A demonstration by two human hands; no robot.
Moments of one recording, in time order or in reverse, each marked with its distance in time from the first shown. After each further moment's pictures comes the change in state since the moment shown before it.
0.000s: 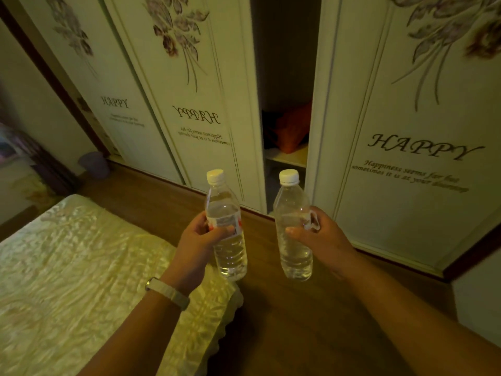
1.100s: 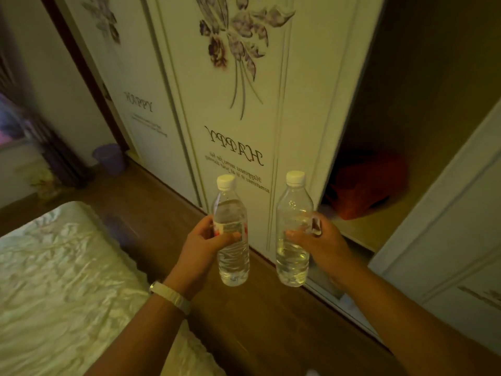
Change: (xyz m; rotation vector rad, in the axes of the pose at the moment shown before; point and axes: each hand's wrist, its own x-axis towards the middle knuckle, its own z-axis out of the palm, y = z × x) left_hand 0.425 0.022 -0.130 -0.070 0.145 -0.025; right_hand 0.479 -0.066 0.117 -0.036 -0.131 -0.025
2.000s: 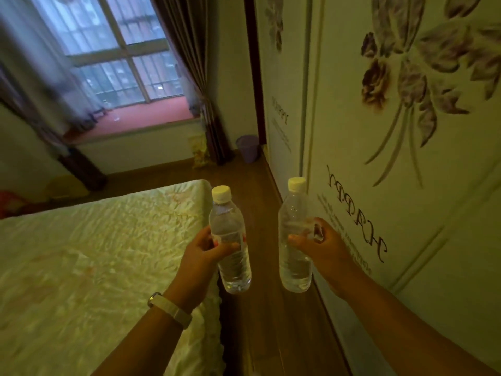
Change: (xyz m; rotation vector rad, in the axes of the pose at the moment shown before) left_hand 0.182 0.042 -0.081 0.004 0.727 0.145; right_hand 0.355 -0.044 0.140 0.058 -0.674 -0.097
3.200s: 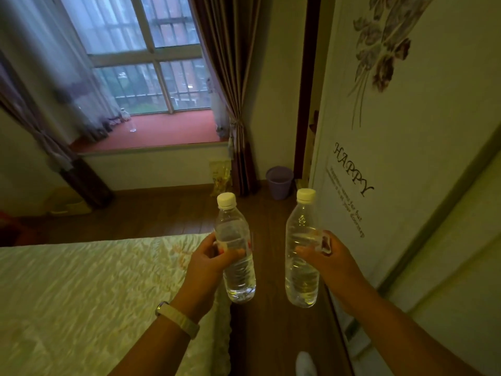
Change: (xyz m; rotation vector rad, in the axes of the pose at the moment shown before) left_hand 0.511 0.024 -0.150 -0.054 0.193 -0.013; right_hand 0.530 -0.034 0.163 -0.043 -0.104 0.016
